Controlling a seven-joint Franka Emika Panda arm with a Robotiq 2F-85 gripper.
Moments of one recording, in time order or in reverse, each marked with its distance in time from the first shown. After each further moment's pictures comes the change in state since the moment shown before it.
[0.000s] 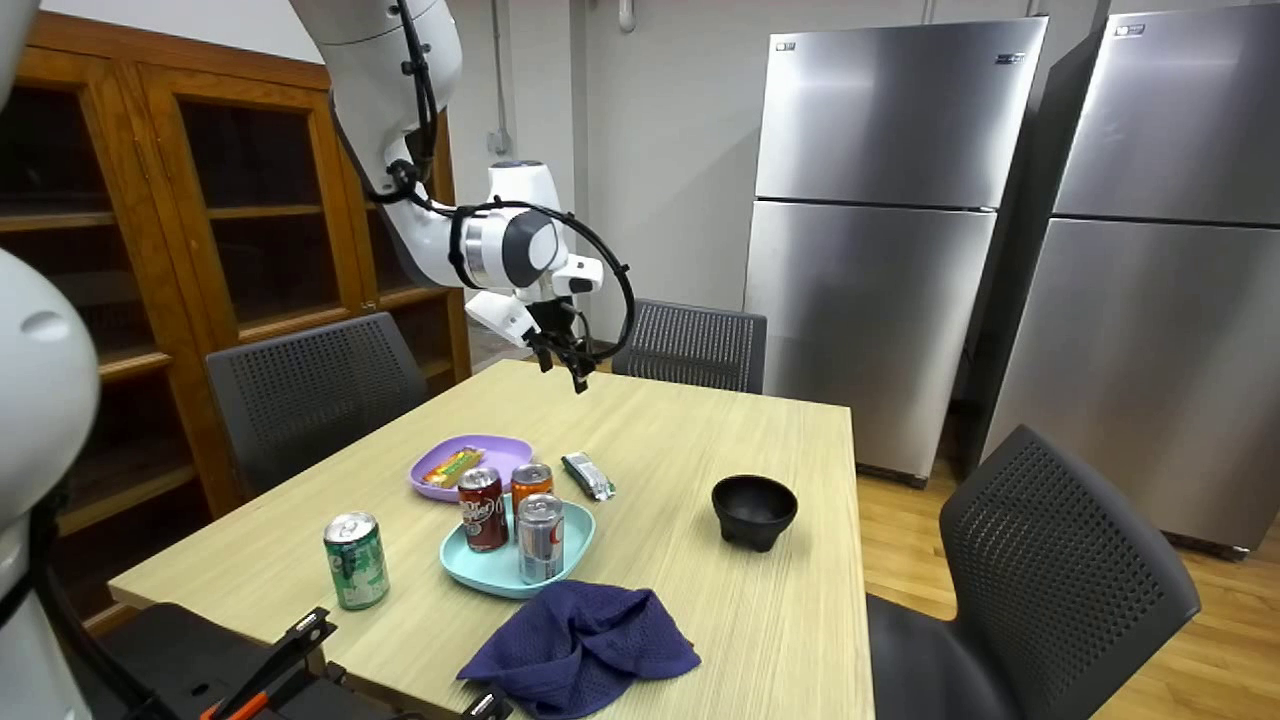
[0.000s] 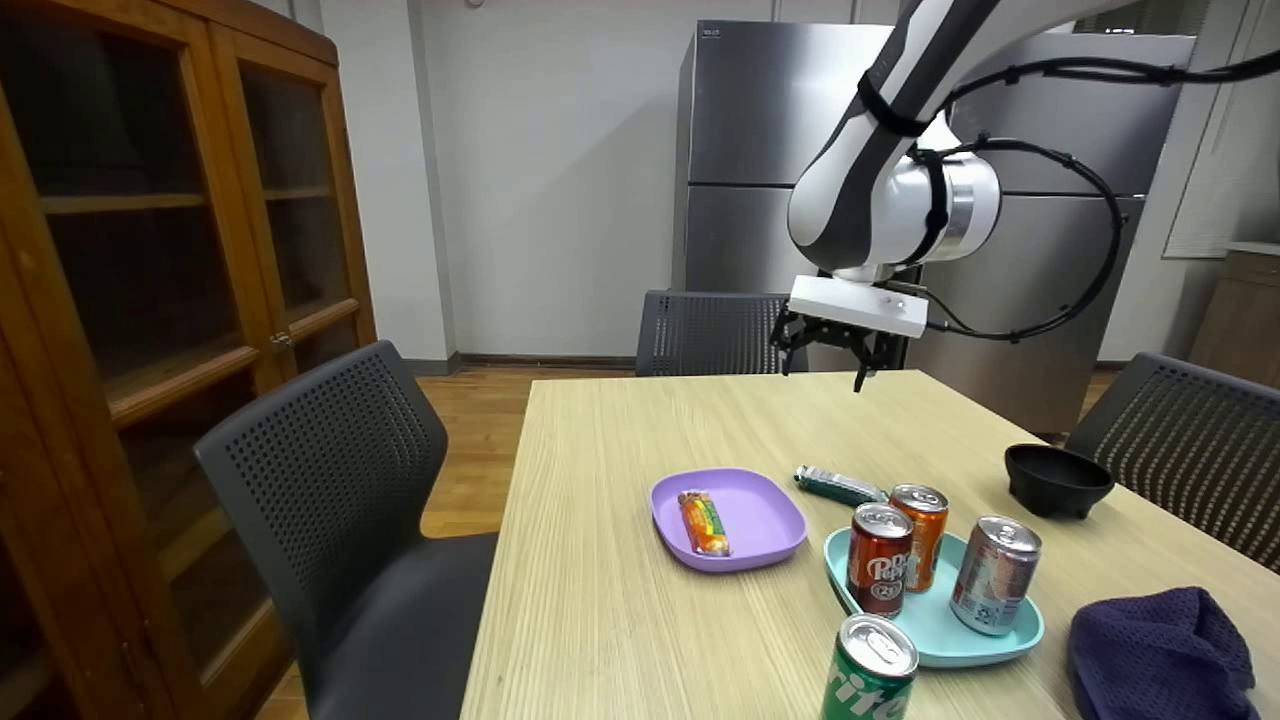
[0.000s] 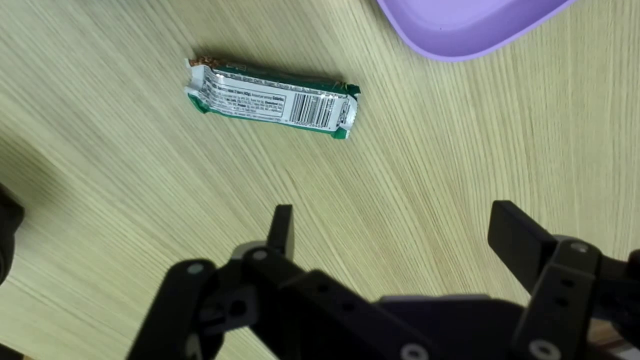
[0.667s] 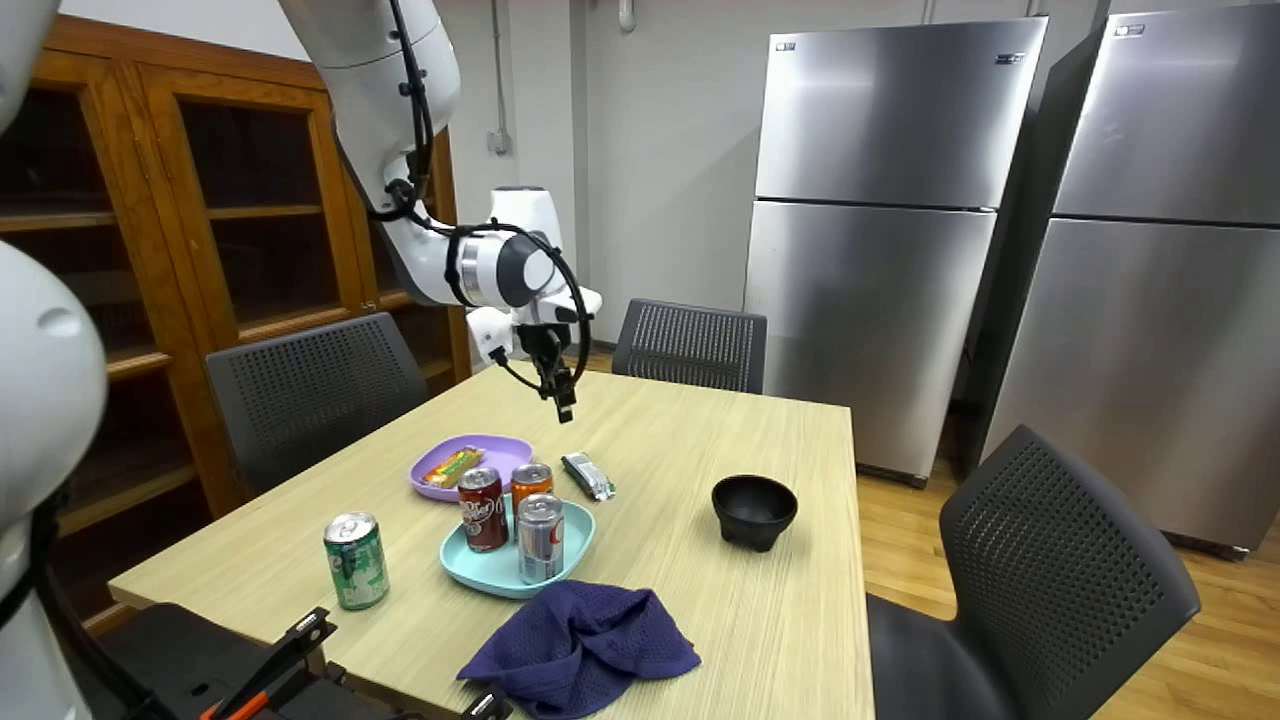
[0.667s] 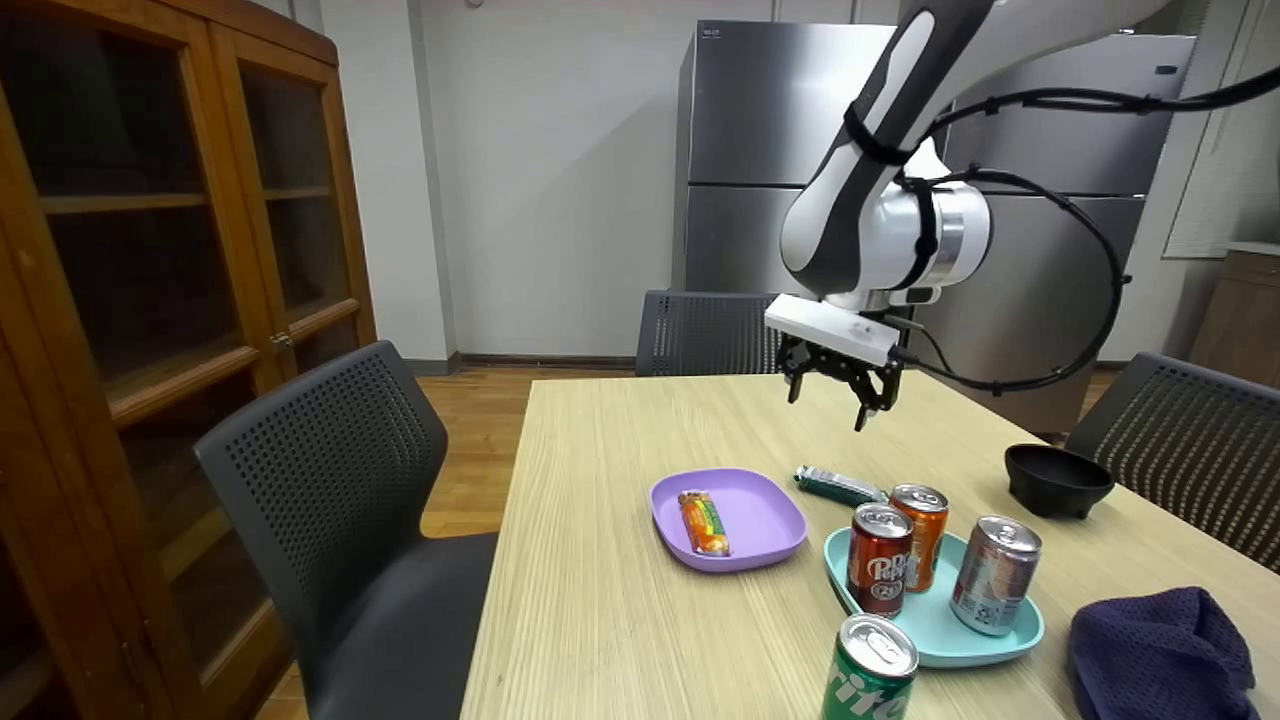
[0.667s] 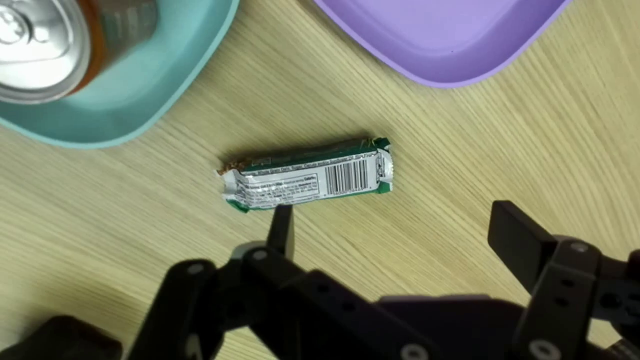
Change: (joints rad) arm 0.037 0.046 -0.030 -0.003 0.060 -0.048 0.320
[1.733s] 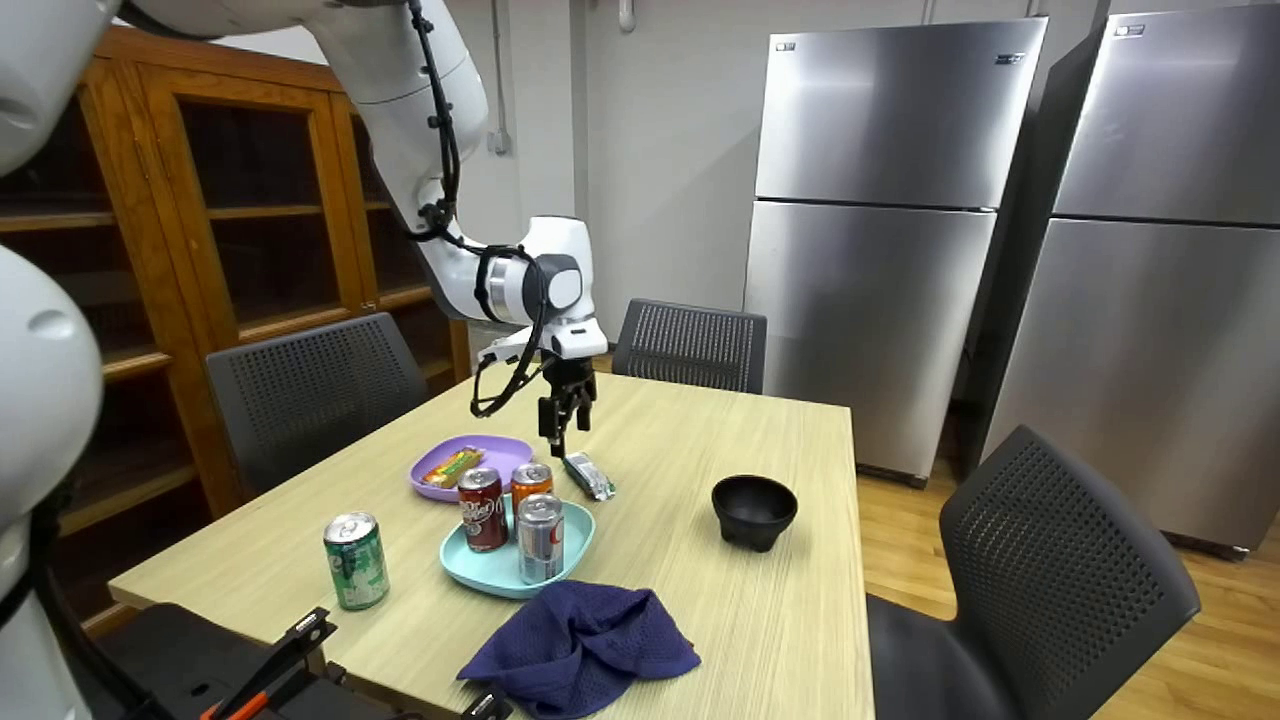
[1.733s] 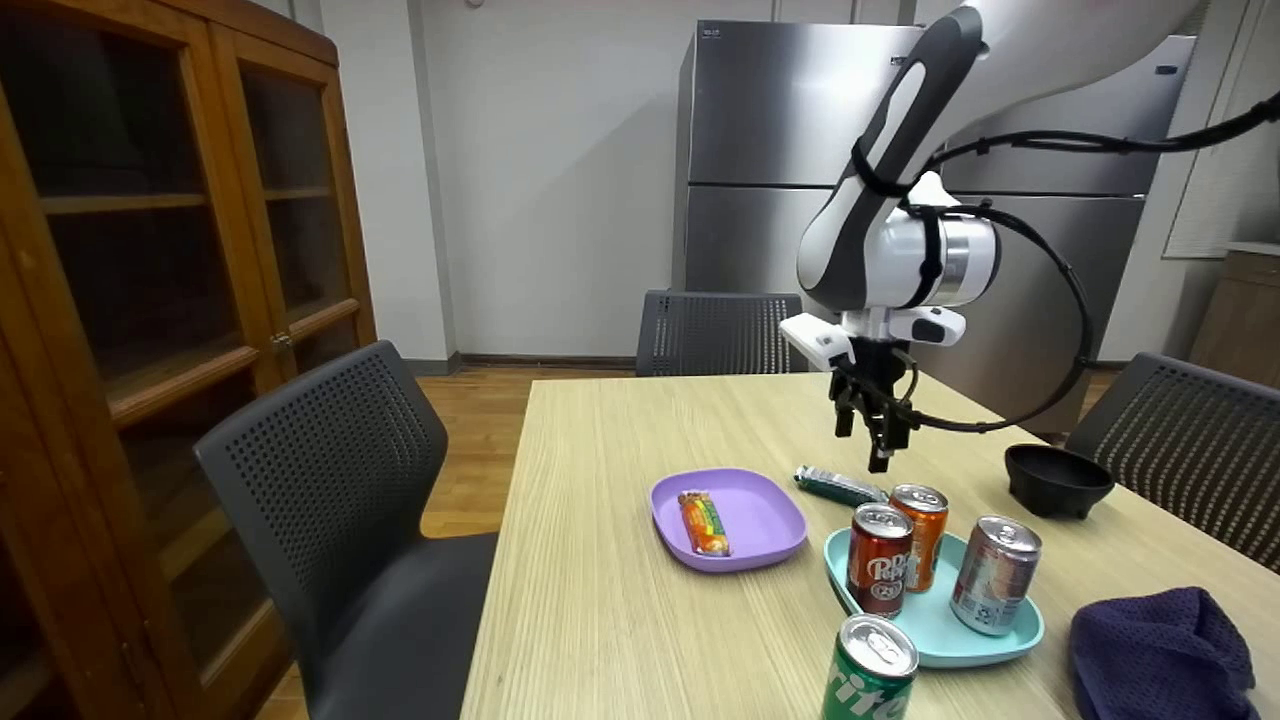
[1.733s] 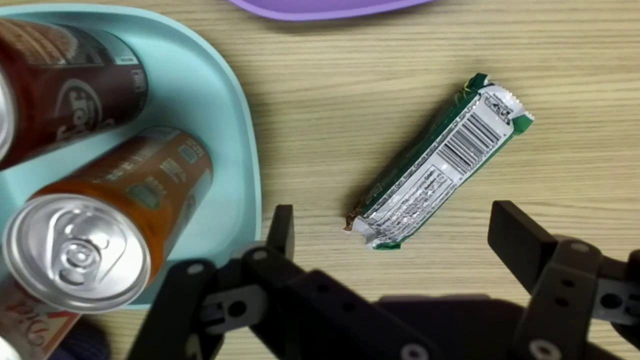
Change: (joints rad) arm -0.025 0.089 -0.039 0.081 0.071 -0.184 0.657
